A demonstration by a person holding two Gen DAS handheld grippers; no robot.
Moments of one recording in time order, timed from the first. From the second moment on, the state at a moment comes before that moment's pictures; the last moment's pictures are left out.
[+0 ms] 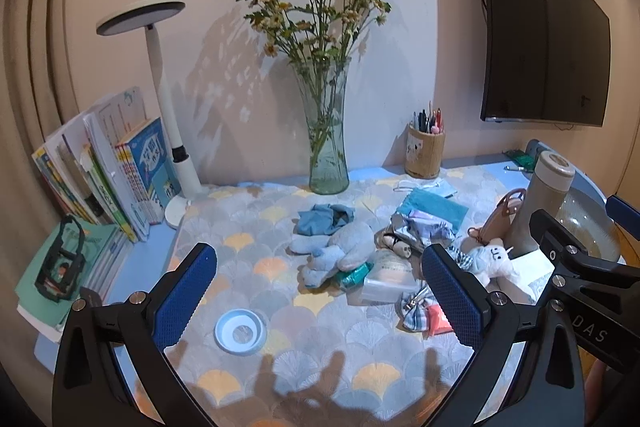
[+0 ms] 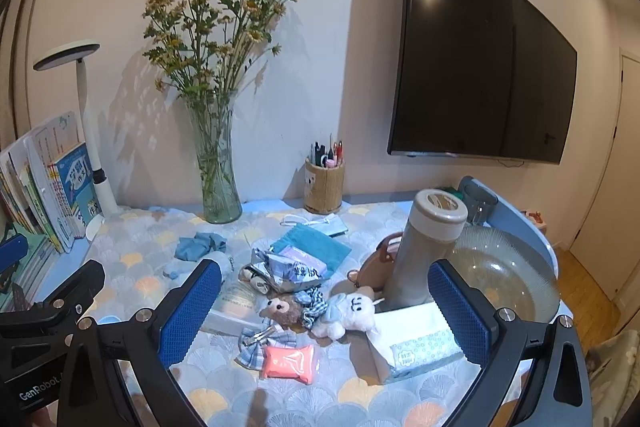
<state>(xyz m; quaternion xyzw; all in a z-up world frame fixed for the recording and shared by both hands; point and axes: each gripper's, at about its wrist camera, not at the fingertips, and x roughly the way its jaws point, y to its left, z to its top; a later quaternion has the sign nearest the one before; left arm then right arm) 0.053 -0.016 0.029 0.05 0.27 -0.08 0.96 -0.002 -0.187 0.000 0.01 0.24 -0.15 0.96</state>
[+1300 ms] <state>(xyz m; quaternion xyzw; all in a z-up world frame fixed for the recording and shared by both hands) 0.051 0.065 -0.018 0.07 0.28 -0.05 0.96 0.005 -0.210 -0.053 0.03 0.31 -0.09 0.95</state>
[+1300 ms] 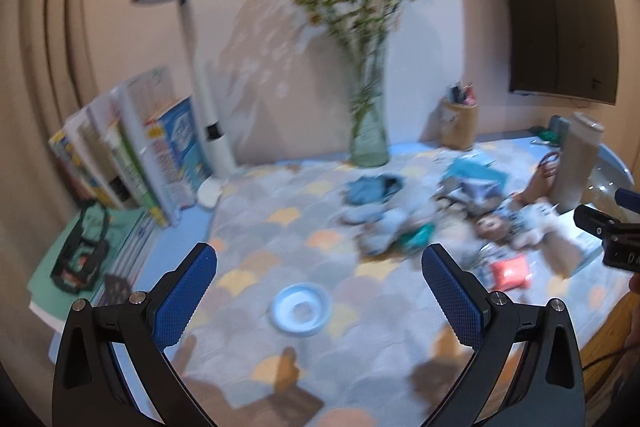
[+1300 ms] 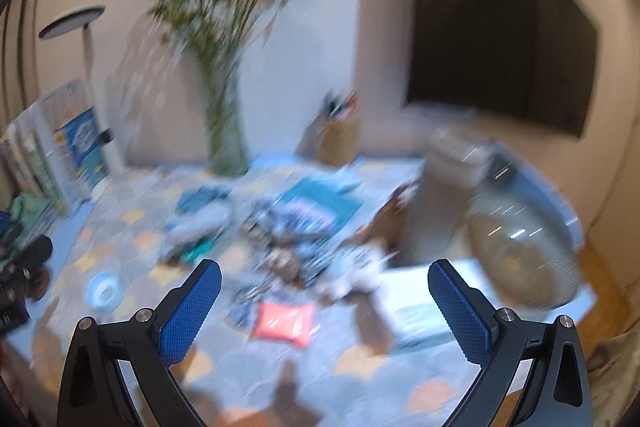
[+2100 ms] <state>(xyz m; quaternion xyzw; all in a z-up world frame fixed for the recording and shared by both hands) 0.135 0.085 -0.154 0.00 0.44 -0.07 0.89 0.063 -0.219 -0.192 0.04 0.46 -0.05 0.89</state>
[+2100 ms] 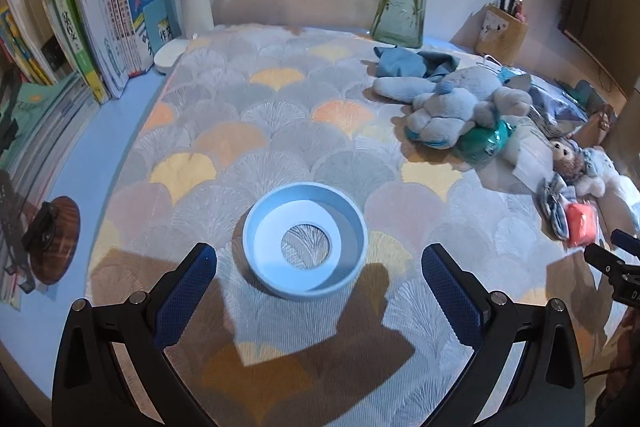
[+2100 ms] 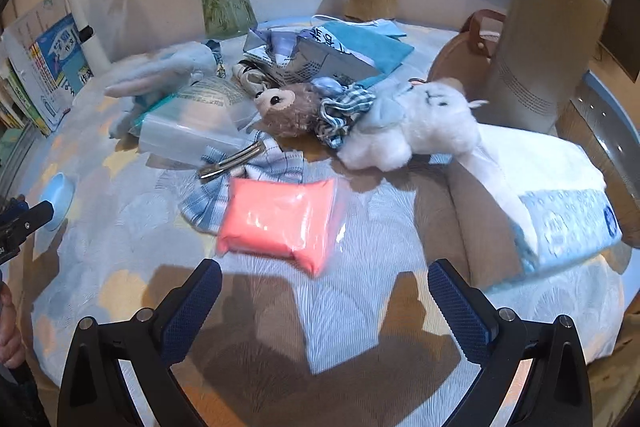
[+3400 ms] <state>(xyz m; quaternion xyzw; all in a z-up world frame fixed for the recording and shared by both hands) 0.122 -0.066 -0.033 0.04 0.32 -0.22 0.92 0.059 -0.243 -0.091 0.05 0.34 -0.07 0.94</state>
